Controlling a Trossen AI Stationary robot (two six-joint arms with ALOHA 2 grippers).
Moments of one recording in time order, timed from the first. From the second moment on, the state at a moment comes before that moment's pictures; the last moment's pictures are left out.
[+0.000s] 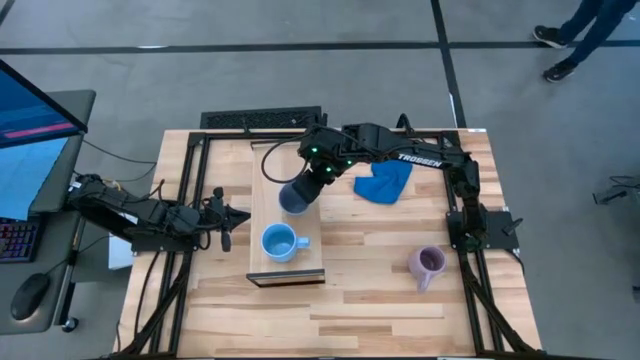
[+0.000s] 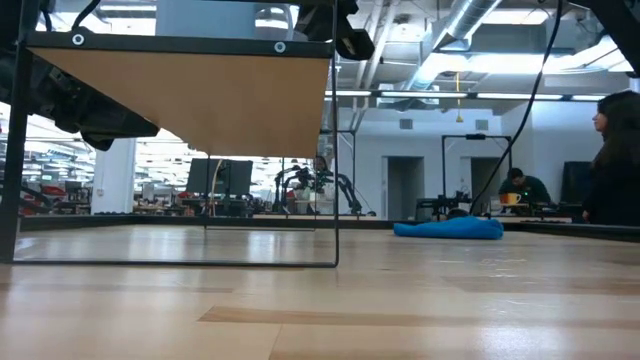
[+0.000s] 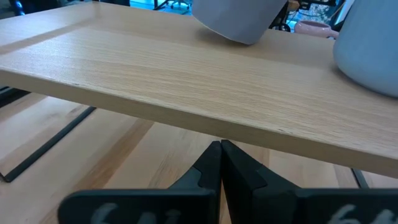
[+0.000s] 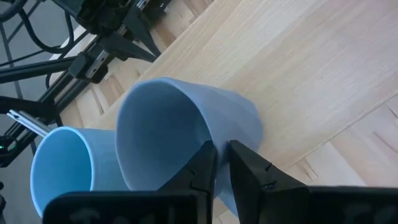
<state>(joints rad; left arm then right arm) -0.31 0.27 0.07 -0.13 -0.54 -0.30 -0.13 2.02 2.19 -1.11 -0.16 0.52</state>
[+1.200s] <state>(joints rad) -0.31 0.27 0.07 -0.13 -0.53 -0.30 -0.15 2.02 2.19 -1.09 -0.19 0.52</state>
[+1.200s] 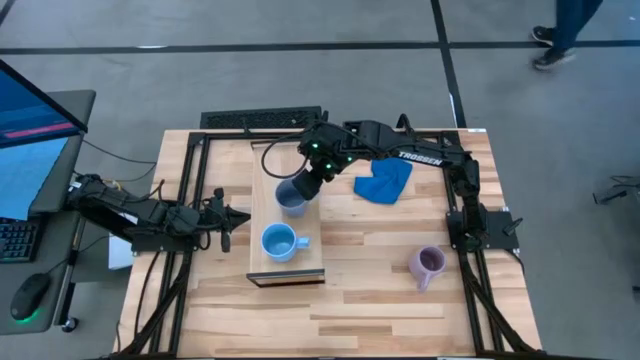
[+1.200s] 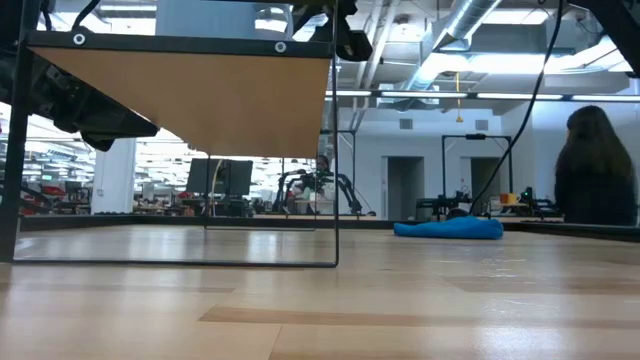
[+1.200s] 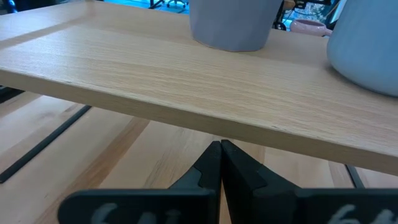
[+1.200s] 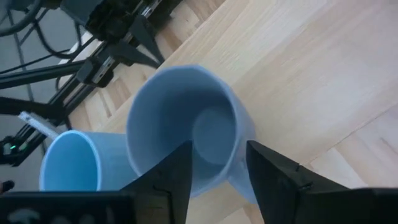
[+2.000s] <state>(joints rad) -0.31 0.27 0.07 -0.13 -0.53 -0.31 -0.12 2.02 2.19 -1.17 -0.21 0.50</state>
